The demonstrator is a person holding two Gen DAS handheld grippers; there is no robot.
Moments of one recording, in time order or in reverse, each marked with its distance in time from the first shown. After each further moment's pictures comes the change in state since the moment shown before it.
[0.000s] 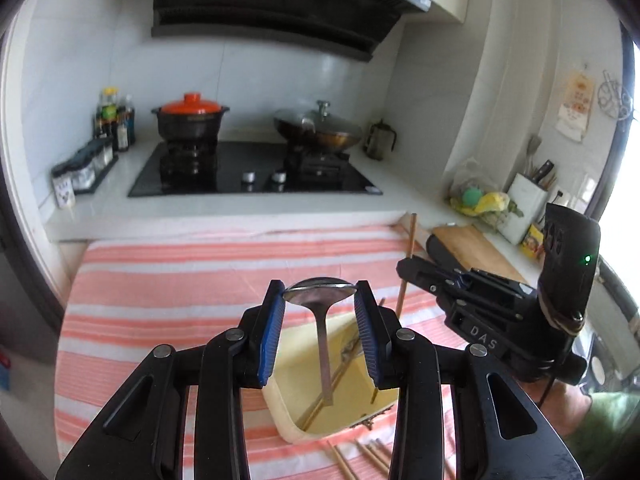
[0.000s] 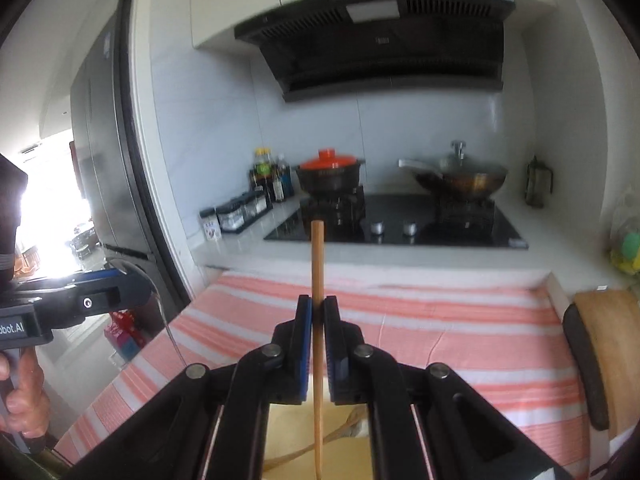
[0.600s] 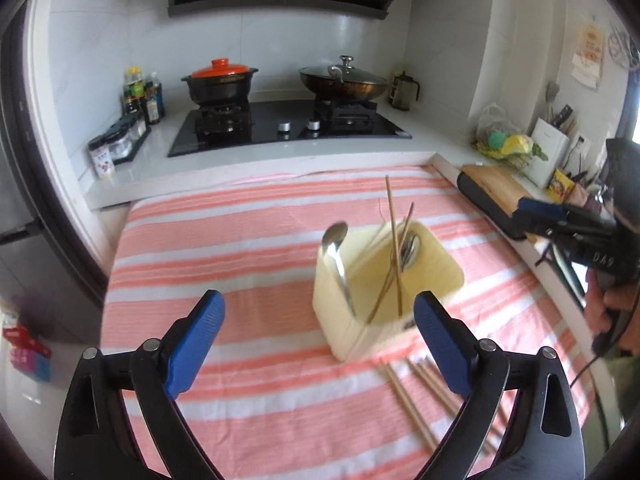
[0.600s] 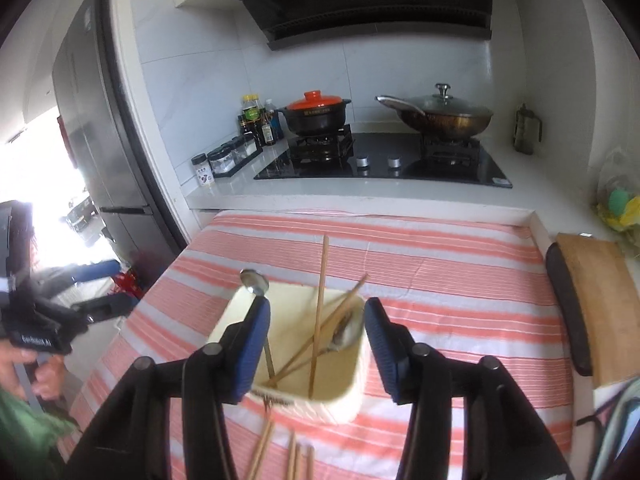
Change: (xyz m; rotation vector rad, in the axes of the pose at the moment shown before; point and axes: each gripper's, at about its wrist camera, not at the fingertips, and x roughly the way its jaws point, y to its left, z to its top) left arm -0.071 0.012 -0.074 0.092 0.128 0.140; right arm -0.071 -0.010 -0.032 -0.013 0.170 -0.035
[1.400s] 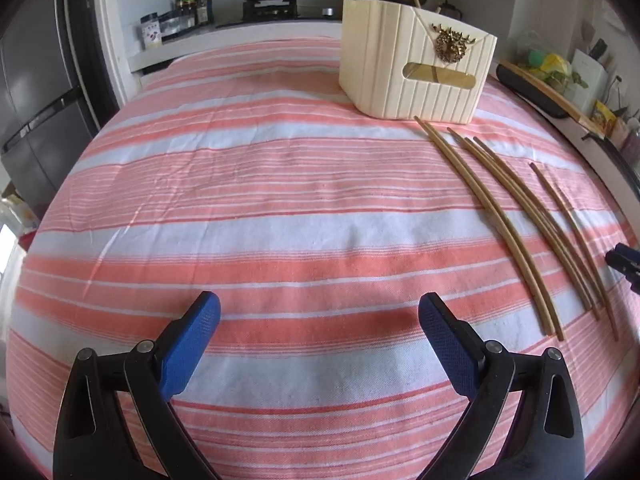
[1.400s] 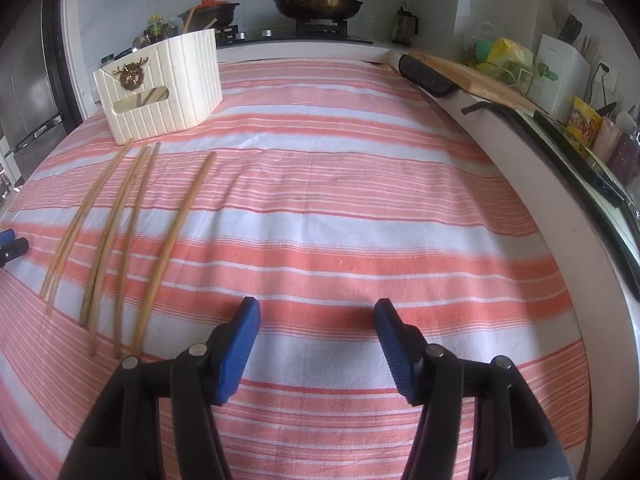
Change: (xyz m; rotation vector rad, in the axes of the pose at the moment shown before) left arm 0.062 -0.035 -0.246 -0.129 0.160 0.148; right arm -0.062 -0.069 -0.310 0.132 0.220 -0.345
